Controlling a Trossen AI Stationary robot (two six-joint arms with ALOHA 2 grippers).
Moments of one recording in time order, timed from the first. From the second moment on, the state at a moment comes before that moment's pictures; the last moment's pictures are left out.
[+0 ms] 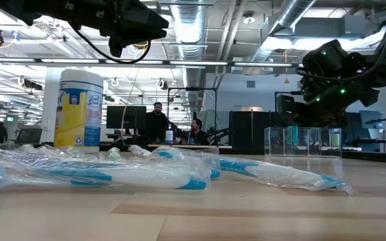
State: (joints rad) left arm -0.26 1.24 0.52 0.61 -0.53 -0.19; right arm -0.37 1.40 0.19 0.70 0.87 0.55
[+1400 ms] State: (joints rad) left arm -0.26 1.24 0.52 0.61 -0.53 -0.19; right arm -0.36 1.41 0.18 0.77 0.85 0.47
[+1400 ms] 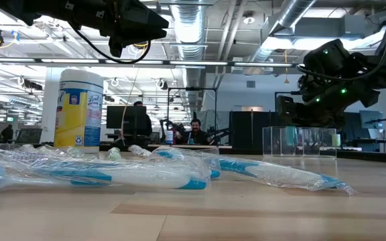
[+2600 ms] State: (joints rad) left arm -0.26 1.24 0.52 0.60 -0.53 -0.19; right arm -0.20 1.16 0.19 0.82 0.75 0.26
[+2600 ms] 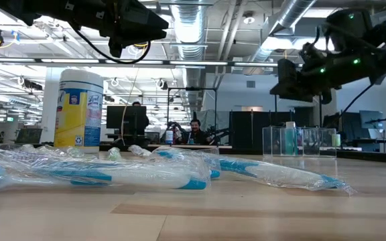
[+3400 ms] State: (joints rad) left arm -0.21 1.24 0.52 0.10 -0.53 -0.63; right arm 0.09 1.30 0.51 0.51 0.51 0.15
